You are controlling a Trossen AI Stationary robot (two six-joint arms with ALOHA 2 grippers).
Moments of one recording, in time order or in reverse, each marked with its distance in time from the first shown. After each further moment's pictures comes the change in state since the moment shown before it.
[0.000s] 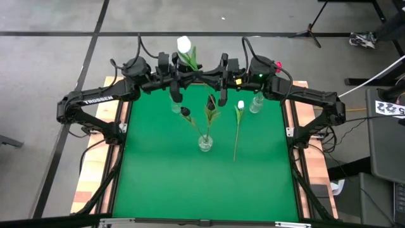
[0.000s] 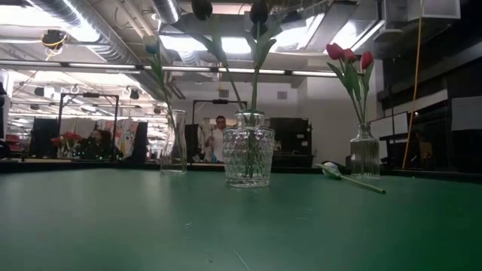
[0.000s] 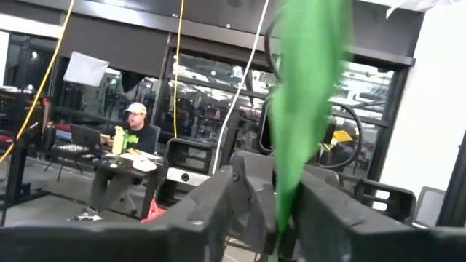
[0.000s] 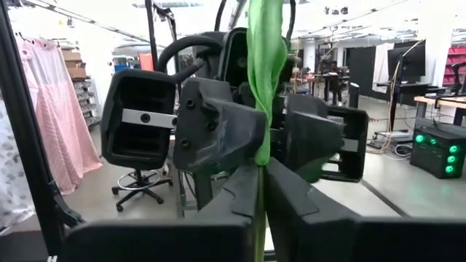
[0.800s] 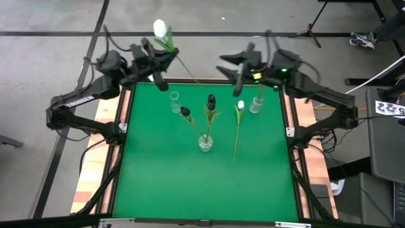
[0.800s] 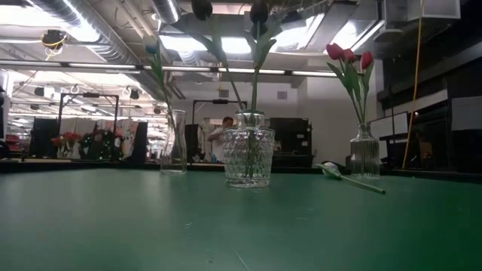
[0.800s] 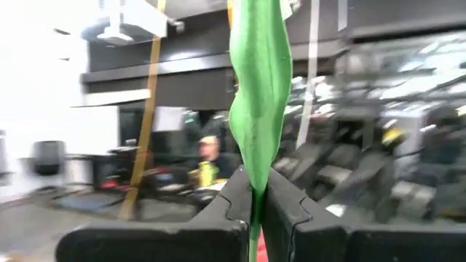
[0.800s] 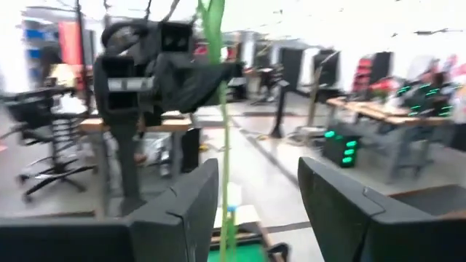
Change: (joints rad) left arm 0.060 -0.173 0.000 -0.135 -0.166 0.294; right arm -0.035 -0.160 0.000 -0.208 0.202 -0.152
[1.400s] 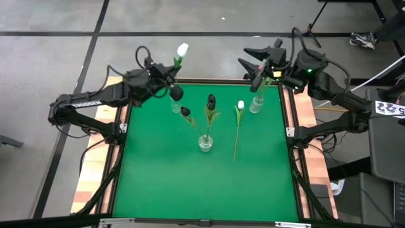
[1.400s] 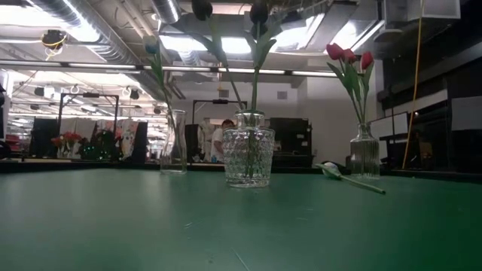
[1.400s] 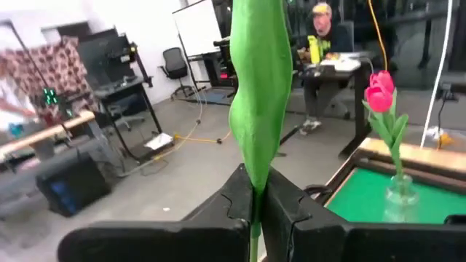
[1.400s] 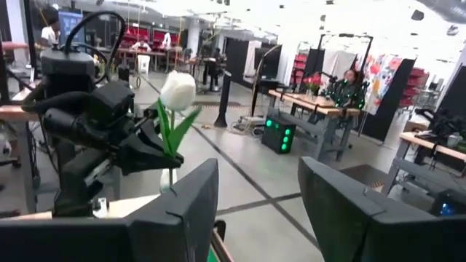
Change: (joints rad) left arm -0.165 0.041 -0.067 -0.324 -0.614 0.141; right arm 0.002 -0.163 0.000 -0.190 0.224 -0.076
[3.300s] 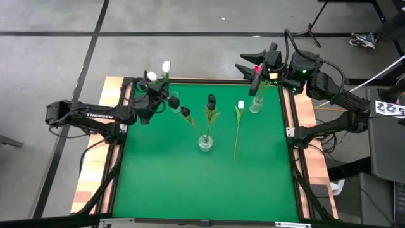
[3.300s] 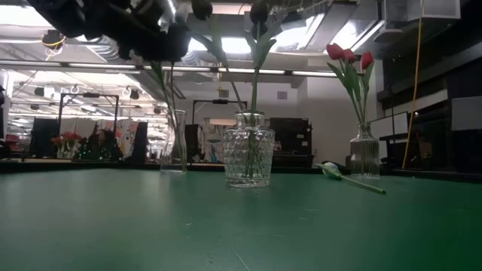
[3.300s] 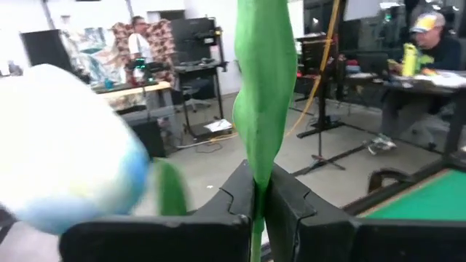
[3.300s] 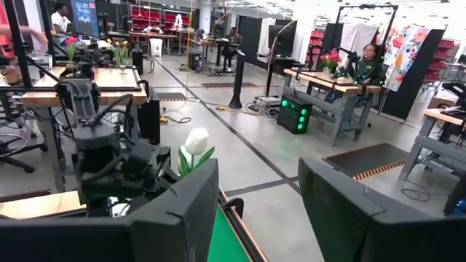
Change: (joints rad) left arm 0.012 -0.054 -0.696 0.770 -0.269 -0.064; right arm 0.000 0.010 0.000 -0.073 -0.035 0.061
